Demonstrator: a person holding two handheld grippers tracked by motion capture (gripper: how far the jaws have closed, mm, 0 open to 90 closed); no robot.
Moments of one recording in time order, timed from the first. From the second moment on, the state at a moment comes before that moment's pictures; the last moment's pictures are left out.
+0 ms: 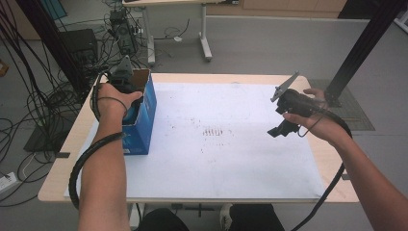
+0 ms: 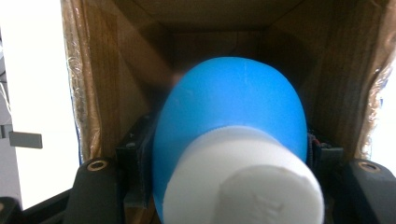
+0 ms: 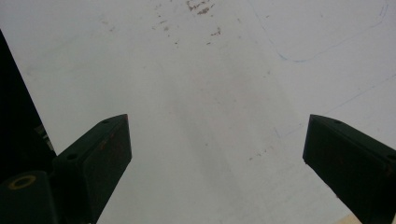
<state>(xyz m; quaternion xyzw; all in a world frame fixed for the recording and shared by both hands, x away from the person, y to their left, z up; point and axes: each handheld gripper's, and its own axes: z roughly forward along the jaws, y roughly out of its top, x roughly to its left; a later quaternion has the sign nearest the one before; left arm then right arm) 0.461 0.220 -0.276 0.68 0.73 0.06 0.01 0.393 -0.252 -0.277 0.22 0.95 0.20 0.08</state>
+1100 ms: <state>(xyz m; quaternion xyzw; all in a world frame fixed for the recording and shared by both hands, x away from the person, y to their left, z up) 0.461 0.220 -0.277 0.68 0.73 0.06 0.02 0.394 -0.254 -0.278 0.22 0.95 0.20 0.08</state>
